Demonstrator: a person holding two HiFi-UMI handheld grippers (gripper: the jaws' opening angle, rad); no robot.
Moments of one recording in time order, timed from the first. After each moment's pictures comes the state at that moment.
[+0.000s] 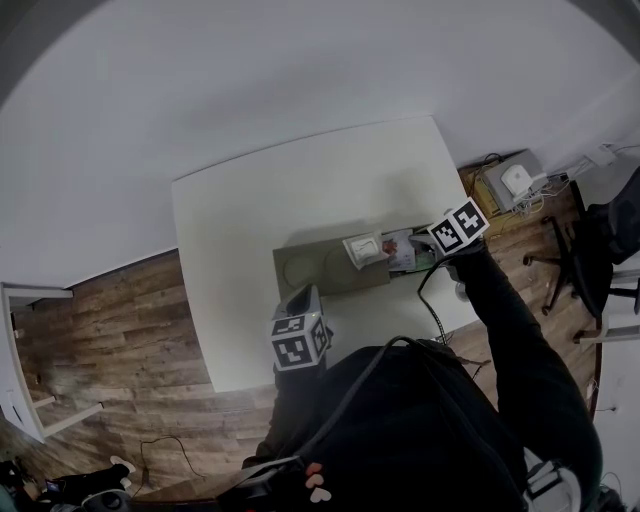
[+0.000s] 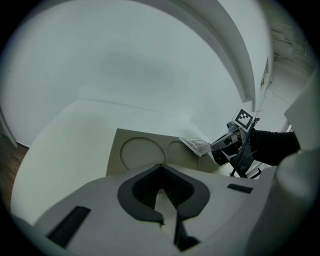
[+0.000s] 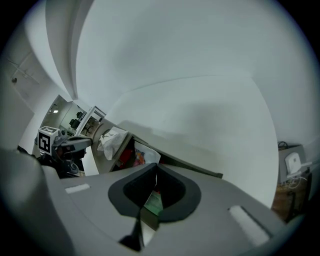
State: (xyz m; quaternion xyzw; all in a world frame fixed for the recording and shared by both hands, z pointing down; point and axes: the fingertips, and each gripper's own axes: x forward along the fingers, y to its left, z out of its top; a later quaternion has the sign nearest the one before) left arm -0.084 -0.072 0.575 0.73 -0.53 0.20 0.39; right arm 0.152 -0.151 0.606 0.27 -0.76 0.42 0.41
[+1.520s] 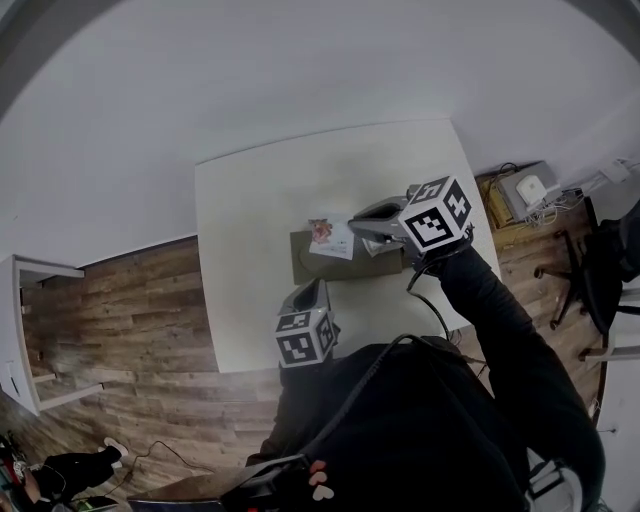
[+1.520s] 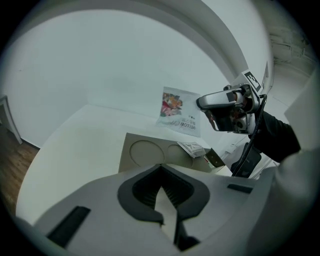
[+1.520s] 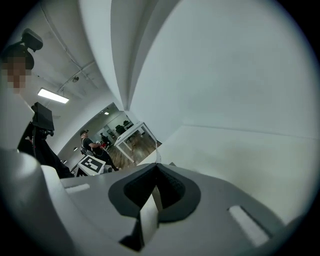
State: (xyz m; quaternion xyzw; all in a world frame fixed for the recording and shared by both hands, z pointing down) left arm -0.102 -0.048 0.551 0.72 -0.55 0.17 0.38; right arm -0.043 -0.134 0.449 0.08 -0.91 0.32 0.24
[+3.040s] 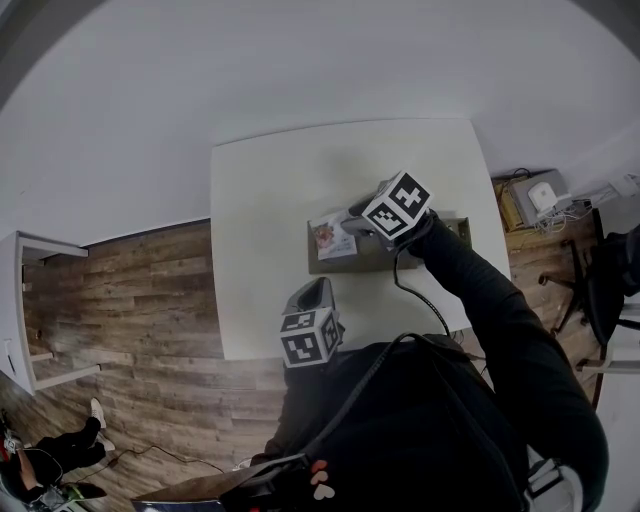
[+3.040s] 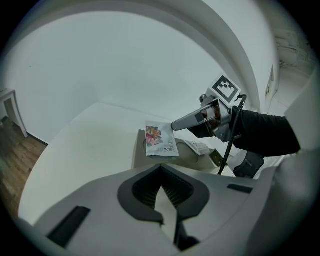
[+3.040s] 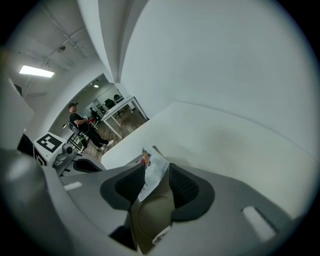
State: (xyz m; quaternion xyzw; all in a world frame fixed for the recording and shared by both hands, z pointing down) left arm -0.122 -0.034 0.557 0.70 -0.57 0.16 0.39; right arm -0.083 -0.154 0.547 0.08 -0.87 0.28 0.40
